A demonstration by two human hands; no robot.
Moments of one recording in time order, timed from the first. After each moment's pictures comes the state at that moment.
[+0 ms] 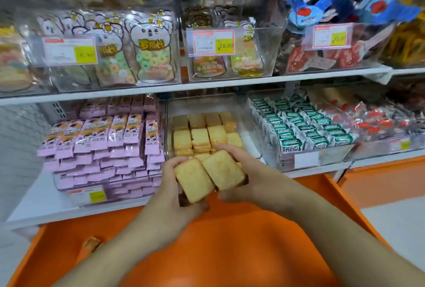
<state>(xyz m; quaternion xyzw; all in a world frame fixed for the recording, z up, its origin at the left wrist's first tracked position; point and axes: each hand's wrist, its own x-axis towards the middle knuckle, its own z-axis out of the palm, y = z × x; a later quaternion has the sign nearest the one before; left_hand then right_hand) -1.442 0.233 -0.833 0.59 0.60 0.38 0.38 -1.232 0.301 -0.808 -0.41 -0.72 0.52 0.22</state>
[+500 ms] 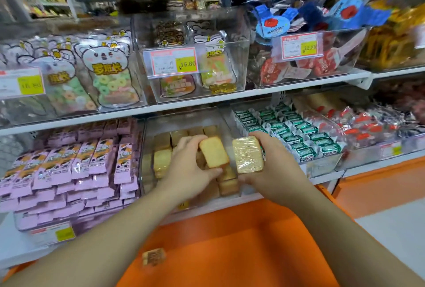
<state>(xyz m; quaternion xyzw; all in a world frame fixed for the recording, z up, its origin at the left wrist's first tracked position) -1.390 0.379 -0.835 0.67 0.63 0.34 0.18 -1.170 0.370 -0.821 -0.57 -0.71 0.23 0.33</state>
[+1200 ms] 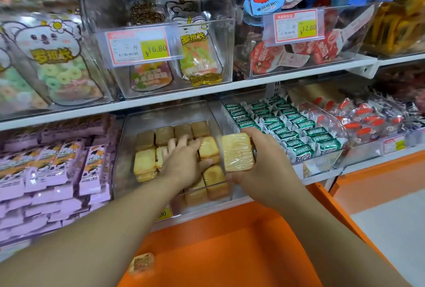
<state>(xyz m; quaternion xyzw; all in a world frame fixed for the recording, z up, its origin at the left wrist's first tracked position) -1.380 0.468 -0.892 0.71 0.70 0.13 0.01 -1.166 0.394 -0.839 -0.57 -0.70 0.22 0.36</state>
